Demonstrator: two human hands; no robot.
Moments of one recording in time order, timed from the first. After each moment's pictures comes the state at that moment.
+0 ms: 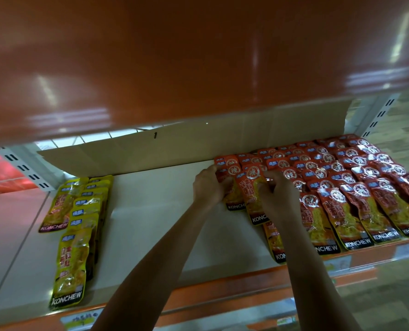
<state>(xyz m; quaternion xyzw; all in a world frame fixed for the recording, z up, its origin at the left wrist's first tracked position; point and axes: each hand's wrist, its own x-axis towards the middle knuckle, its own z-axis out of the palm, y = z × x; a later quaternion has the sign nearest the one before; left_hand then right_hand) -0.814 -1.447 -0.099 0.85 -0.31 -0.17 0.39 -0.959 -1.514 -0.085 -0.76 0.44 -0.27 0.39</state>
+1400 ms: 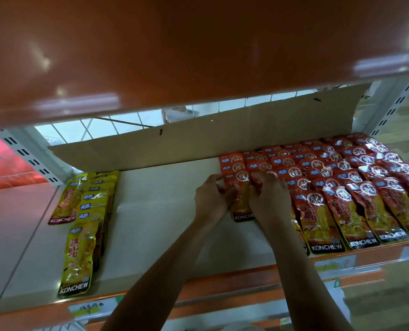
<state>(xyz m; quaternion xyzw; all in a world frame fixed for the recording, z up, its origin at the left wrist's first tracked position) -0.843 -1.416 -0.102 0.82 -0.27 -0.17 0.47 -0.946 -1.491 -0.084 -0.84 0.41 -0.26 0.25</state>
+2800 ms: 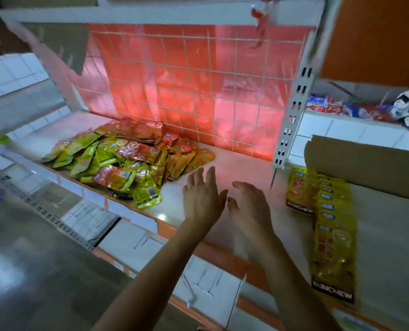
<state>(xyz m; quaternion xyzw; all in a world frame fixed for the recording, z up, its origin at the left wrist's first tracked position) -0.617 -0.972 -0.090 0.98 -0.10 0.09 0.16 -0.664 -1.076 -0.084 -0.94 0.11 -0.12 0.30</state>
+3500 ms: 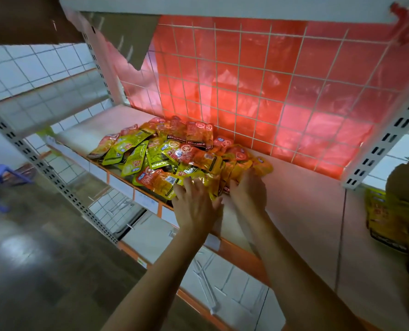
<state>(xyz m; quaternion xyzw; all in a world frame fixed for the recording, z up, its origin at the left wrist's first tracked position) -0.563 -0.833 -0.104 0.99 0.04 0.09 0.07 -0.536 -0.947 -0.090 -0.93 0.20 -0.05 0.31</state>
